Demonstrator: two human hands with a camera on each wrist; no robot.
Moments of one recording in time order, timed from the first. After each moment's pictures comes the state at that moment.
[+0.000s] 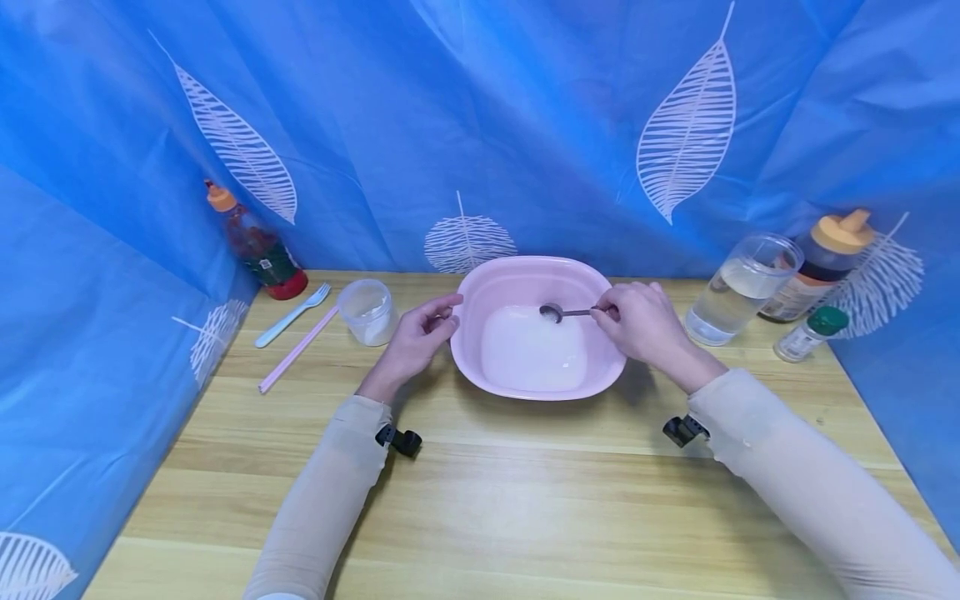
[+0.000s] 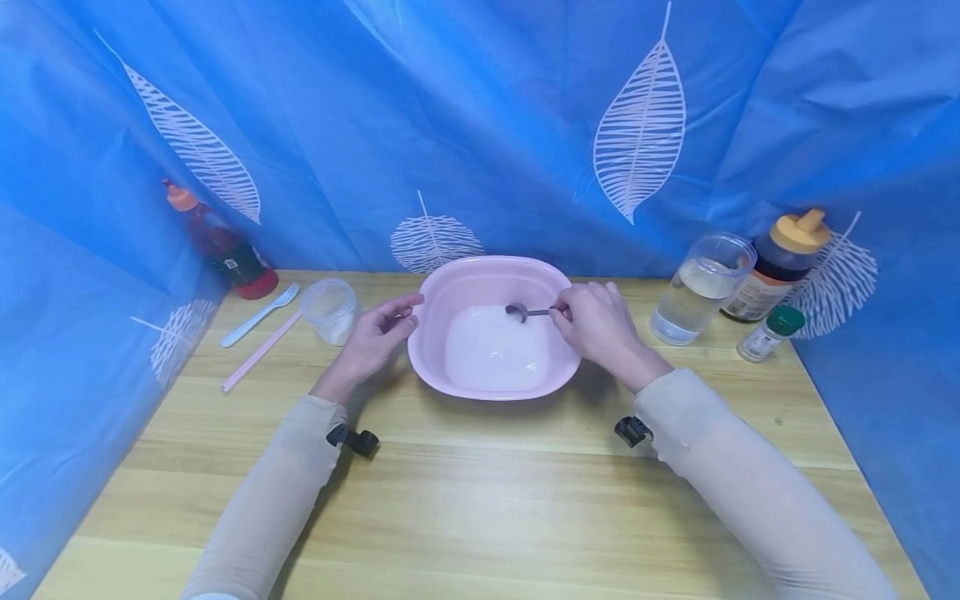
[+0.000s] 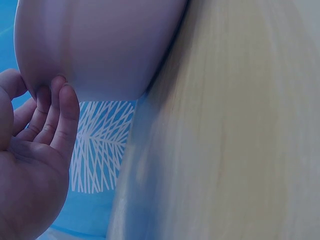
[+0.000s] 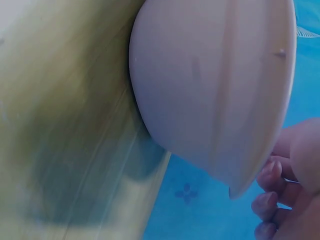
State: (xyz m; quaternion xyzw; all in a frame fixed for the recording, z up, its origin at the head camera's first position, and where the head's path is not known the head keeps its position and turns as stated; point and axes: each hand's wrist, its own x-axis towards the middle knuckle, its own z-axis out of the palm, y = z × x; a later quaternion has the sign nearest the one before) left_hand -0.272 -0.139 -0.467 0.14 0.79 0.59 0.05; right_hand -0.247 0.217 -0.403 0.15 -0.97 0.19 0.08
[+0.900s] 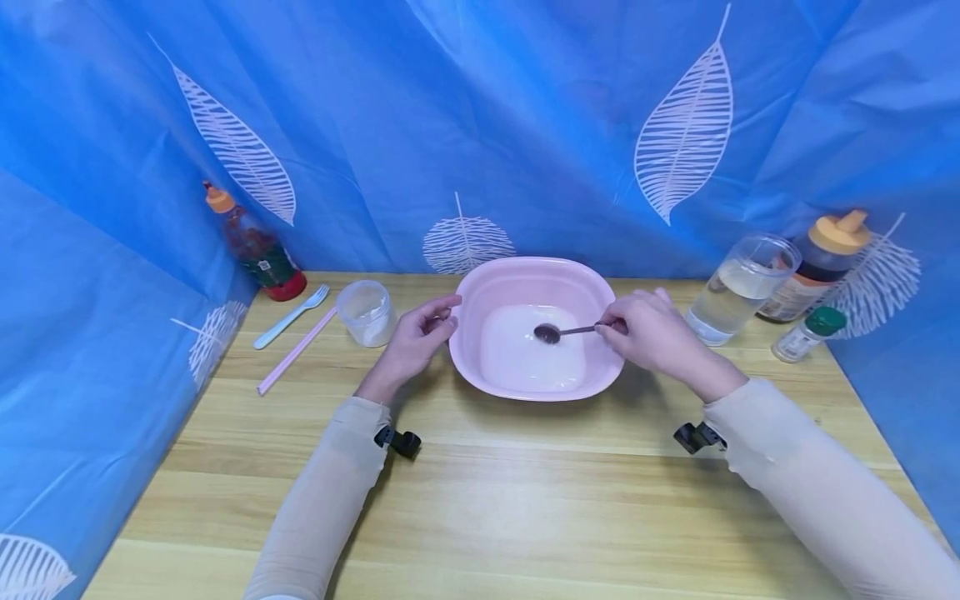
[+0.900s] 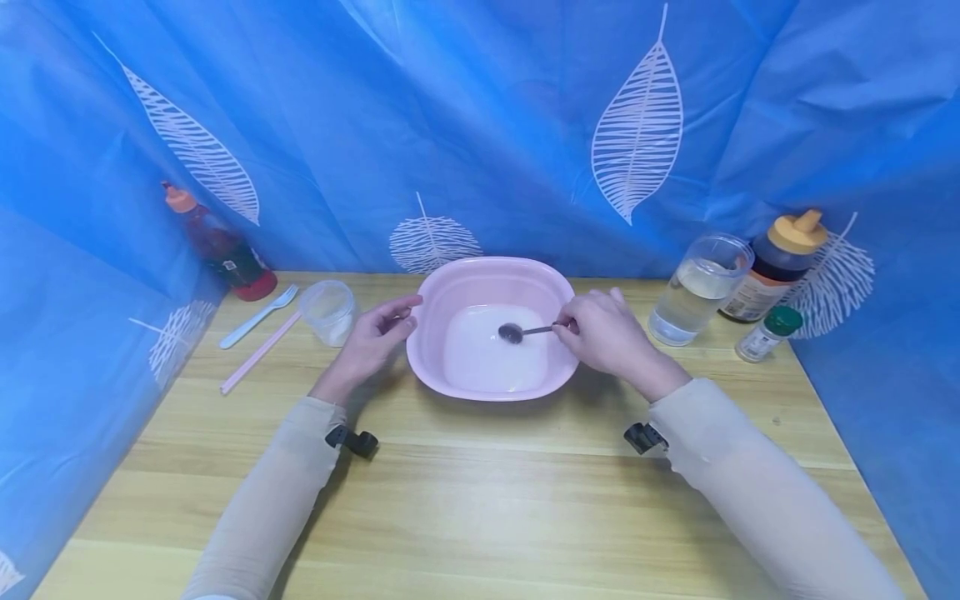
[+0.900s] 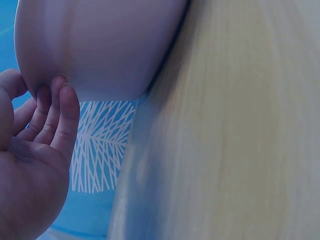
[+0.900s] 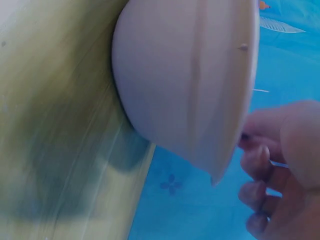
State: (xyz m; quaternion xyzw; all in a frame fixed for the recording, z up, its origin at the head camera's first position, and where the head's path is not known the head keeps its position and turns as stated) left_hand -0.270 -0.138 -0.467 0.14 0.80 0.59 0.04; right_hand -0.232 0.231 -0.392 0.21 -0.96 0.18 0.04
